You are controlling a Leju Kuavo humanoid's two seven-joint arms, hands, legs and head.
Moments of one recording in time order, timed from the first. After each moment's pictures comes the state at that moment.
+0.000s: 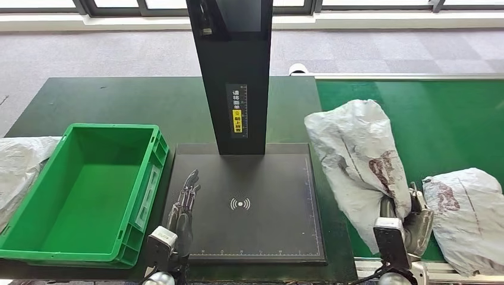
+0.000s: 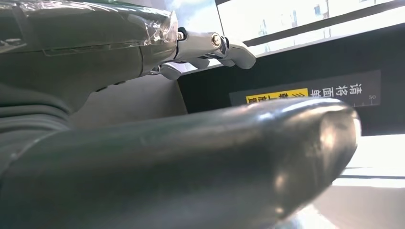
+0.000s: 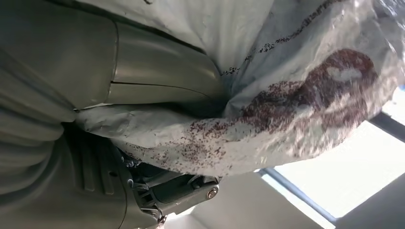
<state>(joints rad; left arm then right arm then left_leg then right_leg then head) 0.11 -0.26 -0.16 -1.34 -0.24 0.03 -0.69 0.11 0.14 -0.15 -1.44 0.45 -0.46 -0.70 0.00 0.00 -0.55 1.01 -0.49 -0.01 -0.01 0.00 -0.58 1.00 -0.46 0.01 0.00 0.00</state>
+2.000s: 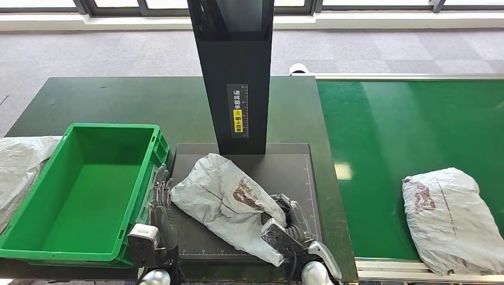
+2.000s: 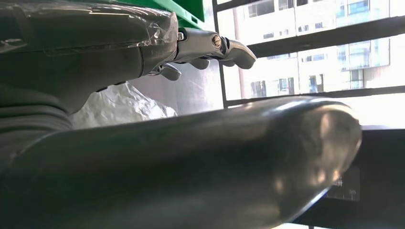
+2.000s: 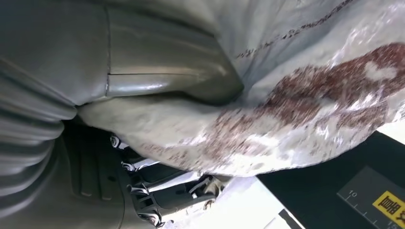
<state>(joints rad) 0.11 -0.27 -0.16 -1.40 -0.11 0.31 -0.70 -0.08 0.24 0.22 -0.91 0.62 -0.17 -0.66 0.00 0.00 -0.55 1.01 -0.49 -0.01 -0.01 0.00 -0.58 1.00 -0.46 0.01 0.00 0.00</state>
